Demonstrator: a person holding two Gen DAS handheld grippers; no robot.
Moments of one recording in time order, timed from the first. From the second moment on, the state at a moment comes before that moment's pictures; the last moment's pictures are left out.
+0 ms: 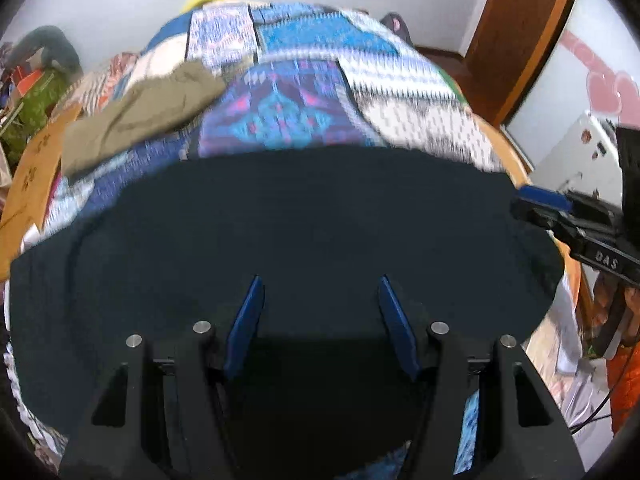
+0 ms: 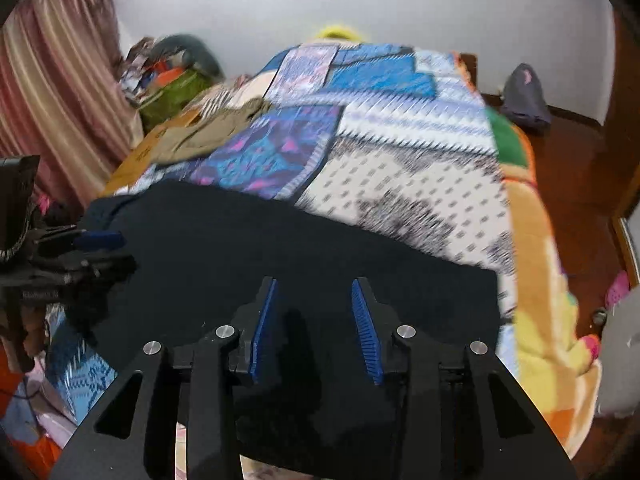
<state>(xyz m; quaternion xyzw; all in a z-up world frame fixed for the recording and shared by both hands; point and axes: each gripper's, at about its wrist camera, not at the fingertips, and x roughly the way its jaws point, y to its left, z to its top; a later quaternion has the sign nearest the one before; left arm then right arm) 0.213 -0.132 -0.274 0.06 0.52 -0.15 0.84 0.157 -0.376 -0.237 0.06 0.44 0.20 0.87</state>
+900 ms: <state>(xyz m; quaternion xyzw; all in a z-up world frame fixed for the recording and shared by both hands) 0.231 0.098 -0.230 0.00 0.45 0.00 0.89 0.171 -0.214 -0.178 -0.05 0.41 0.30 0.86</state>
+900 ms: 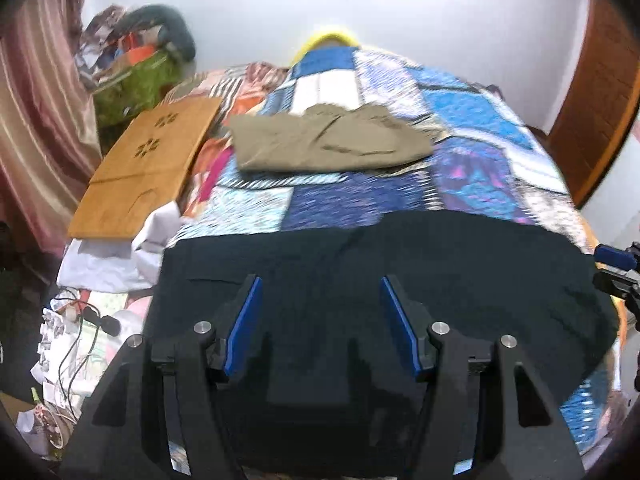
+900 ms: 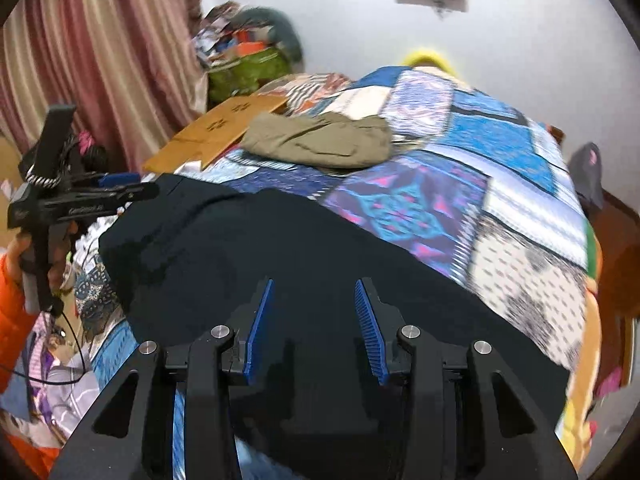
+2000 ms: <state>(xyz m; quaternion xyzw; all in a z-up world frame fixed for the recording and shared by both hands) 0.301 0.208 -0.300 -0.04 0.47 0.03 0.88 0.307 -0.048 -0.251 -0.13 0.49 0.37 0.78</state>
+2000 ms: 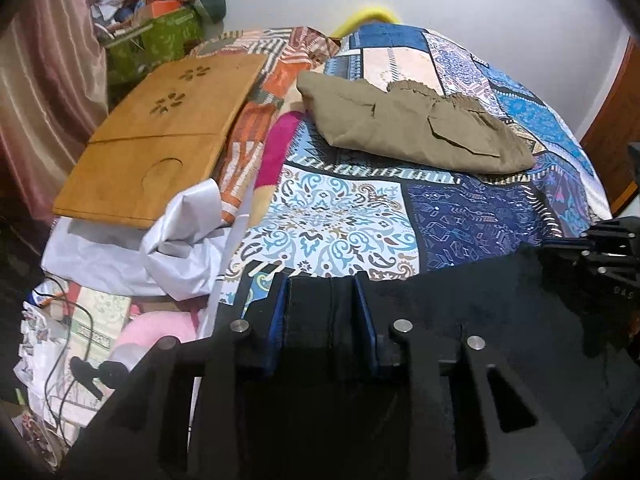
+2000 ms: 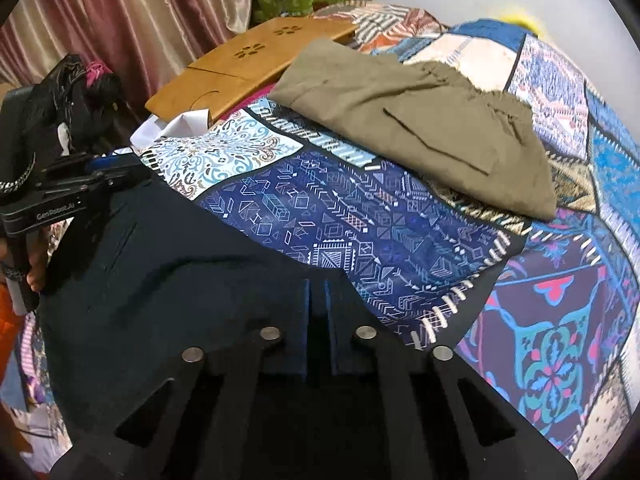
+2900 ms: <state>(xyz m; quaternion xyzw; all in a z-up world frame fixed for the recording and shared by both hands) 0.213 0.163 -0.196 -0.01 0.40 0.01 0.91 0.201 -0.114 -0.142 -0.10 0.42 0.36 0.83</state>
